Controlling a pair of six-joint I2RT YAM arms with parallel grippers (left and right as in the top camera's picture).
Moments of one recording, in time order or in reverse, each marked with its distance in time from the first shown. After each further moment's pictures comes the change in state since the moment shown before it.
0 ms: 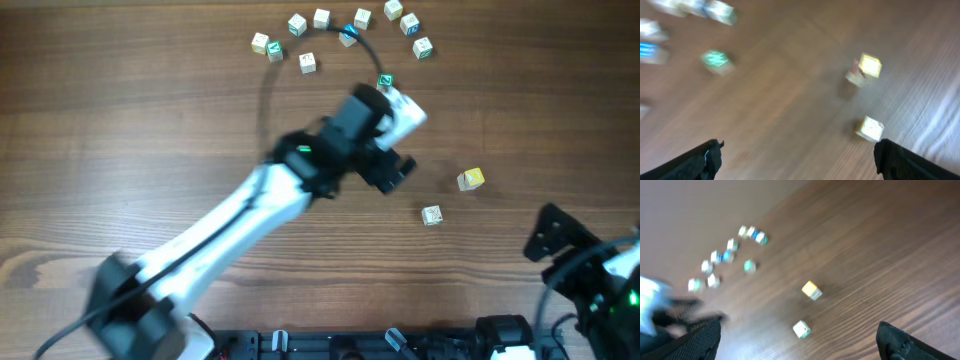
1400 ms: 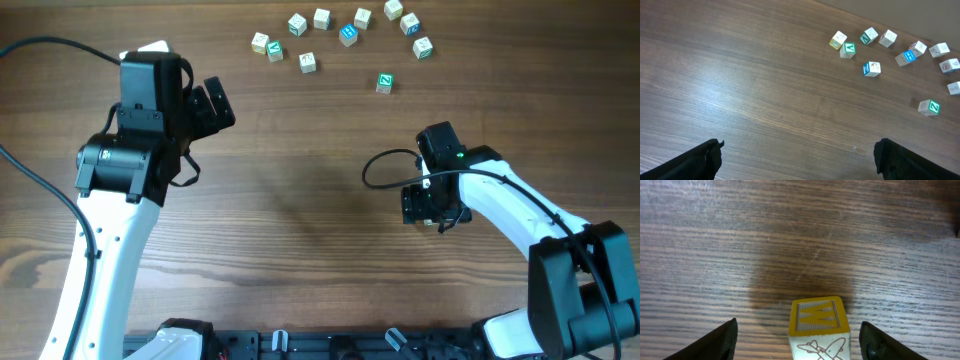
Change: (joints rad) left arm 0.603 -0.304 0.000 -0.355 -0.291 -0.483; right arm 0.225 1.022 -0.436 0.537 -0.206 -0.337
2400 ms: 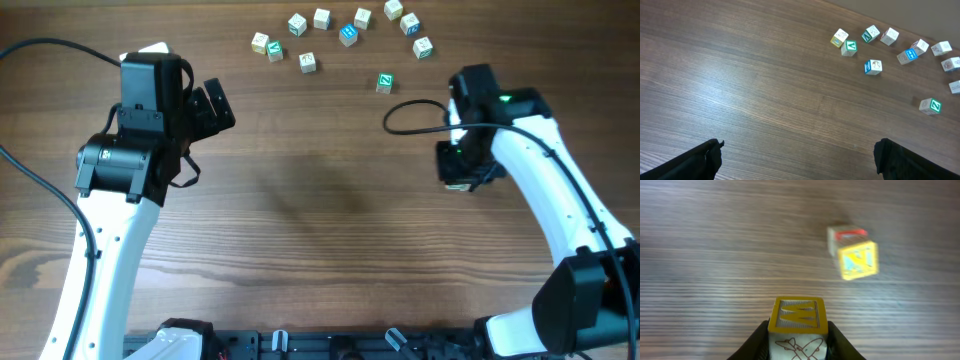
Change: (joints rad) left arm 0.000 0.000 0.000 -0.009 0.000 -0.004; right arm -0.128 0.001 0.427 -0.428 0.081 -0.106
